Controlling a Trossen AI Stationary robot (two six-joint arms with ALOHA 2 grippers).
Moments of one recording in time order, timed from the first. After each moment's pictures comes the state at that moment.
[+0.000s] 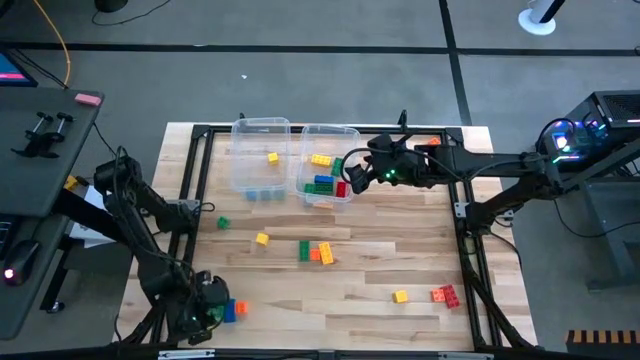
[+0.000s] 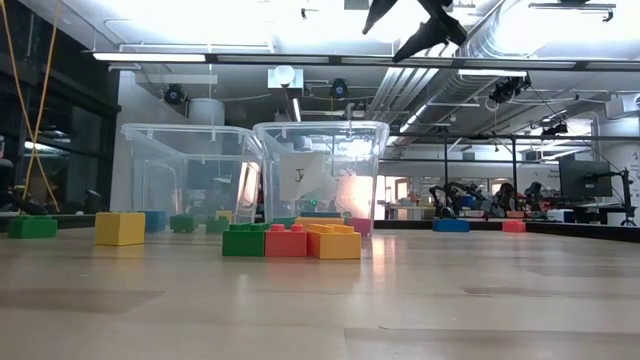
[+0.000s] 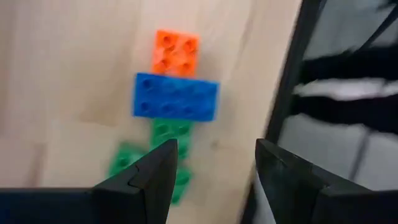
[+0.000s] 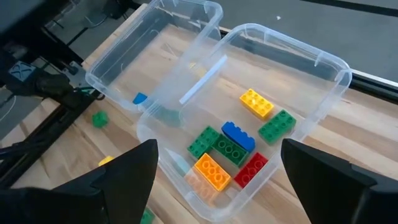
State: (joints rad) left arm -1.10 1.45 0.92 -0.68 -0.12 -1.36; right arm -0.02 1.40 1.40 -0.74 0.43 0.78
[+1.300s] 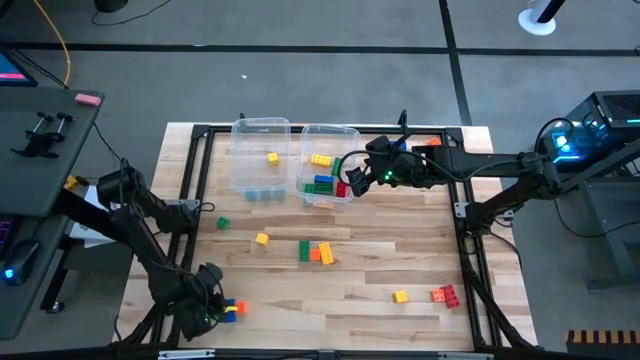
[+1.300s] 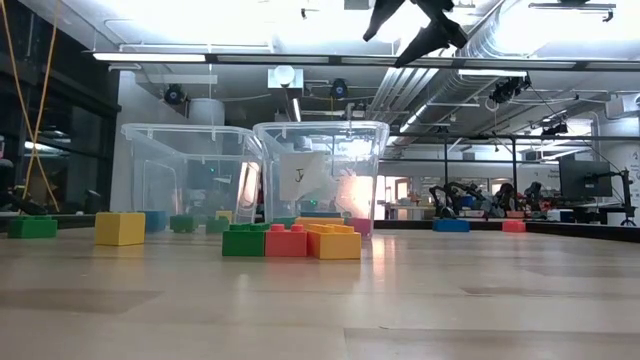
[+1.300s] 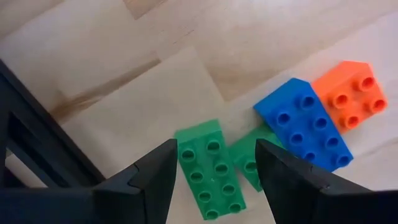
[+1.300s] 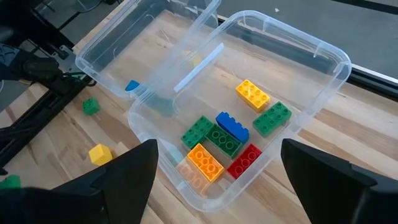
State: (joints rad) left arm -1.09 1.57 0.92 -0.86 -0.03 -2.13; right arm -0.02 1.41 1.40 -0.78 0.42 0.76
